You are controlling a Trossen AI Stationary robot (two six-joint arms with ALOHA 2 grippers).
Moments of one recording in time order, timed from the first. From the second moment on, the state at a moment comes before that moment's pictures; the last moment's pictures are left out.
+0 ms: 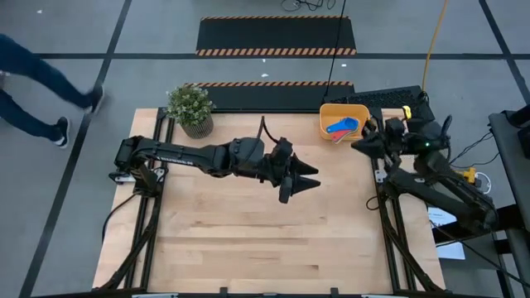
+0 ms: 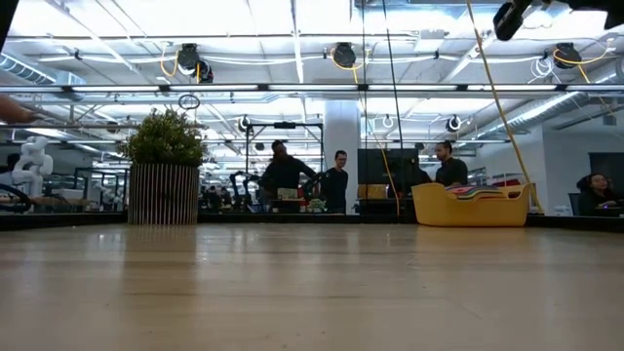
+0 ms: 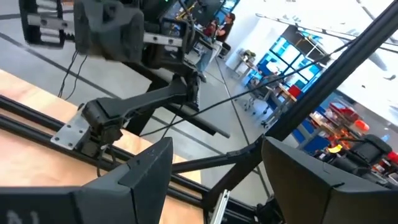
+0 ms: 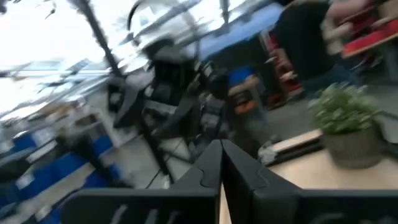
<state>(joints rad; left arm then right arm) -0.12 1.80 1.70 0.06 0.05 -0.59 -0.70 0.37 0.51 0.14 -0.81 0.65</state>
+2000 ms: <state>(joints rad) -0.15 1.49 1.27 -0.31 -0.37 -0.07 -0.61 0.24 0.35 -0.18 -0.50 0.11</state>
